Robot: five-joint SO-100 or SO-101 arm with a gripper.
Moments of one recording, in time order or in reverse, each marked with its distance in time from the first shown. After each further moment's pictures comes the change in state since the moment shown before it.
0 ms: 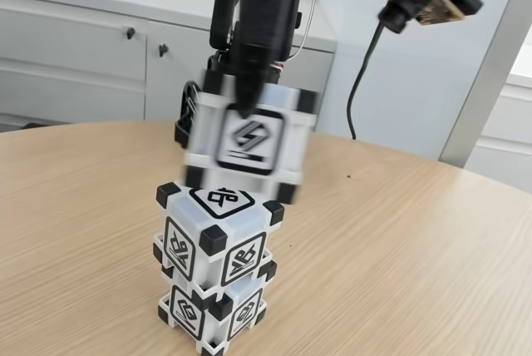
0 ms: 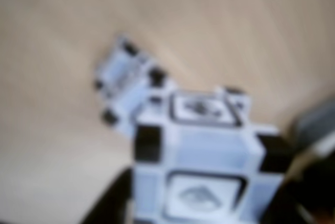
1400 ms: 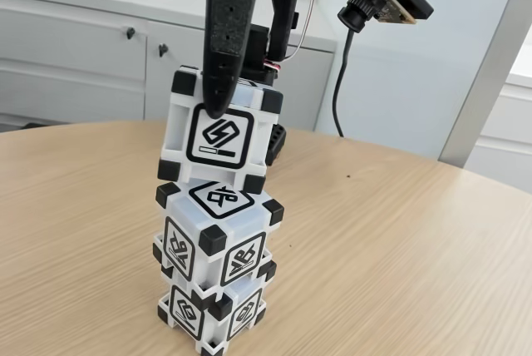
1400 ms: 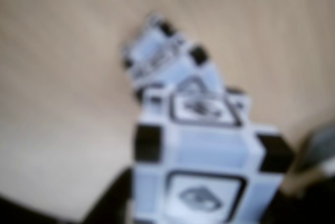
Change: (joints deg) arm 1.9 -0.4 0.0 4.7 -10.5
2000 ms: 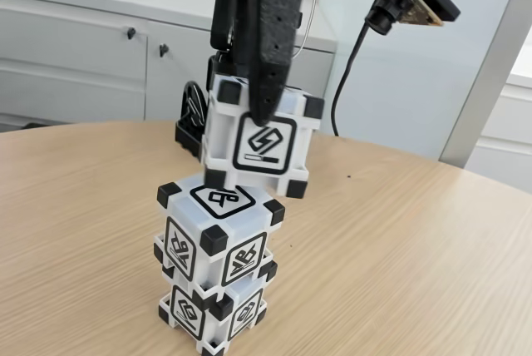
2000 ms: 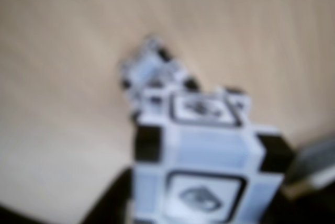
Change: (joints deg) arm -4.2 0.0 0.0 0.0 2.3
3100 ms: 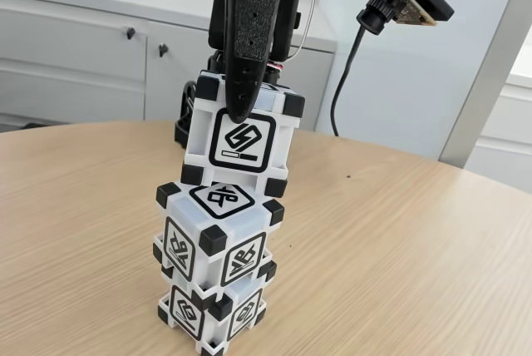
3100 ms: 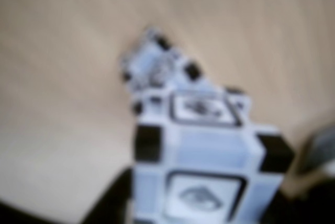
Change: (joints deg) arm 2.2 0.0 0.0 0.0 2.0
